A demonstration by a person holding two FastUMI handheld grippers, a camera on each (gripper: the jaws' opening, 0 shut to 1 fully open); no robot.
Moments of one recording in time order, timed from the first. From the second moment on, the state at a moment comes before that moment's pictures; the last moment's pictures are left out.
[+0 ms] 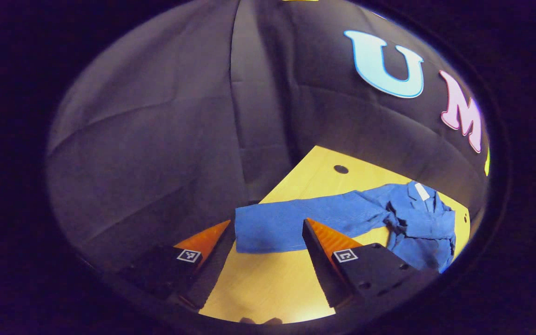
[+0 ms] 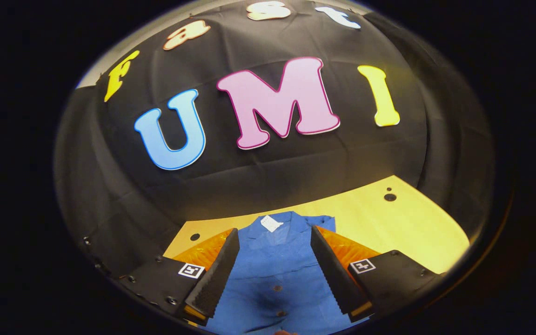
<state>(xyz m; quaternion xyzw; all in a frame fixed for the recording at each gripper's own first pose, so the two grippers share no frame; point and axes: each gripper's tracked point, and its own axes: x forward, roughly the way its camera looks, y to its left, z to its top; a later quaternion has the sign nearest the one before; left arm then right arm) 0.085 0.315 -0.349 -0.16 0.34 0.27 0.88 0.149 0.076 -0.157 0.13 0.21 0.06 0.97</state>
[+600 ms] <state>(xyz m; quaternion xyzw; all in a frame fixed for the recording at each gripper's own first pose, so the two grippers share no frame) 0.126 0.309 -0.418 -0.20 0.42 0.28 0.84 0.093 0.073 -0.156 0.06 0.20 0.07 0.97</state>
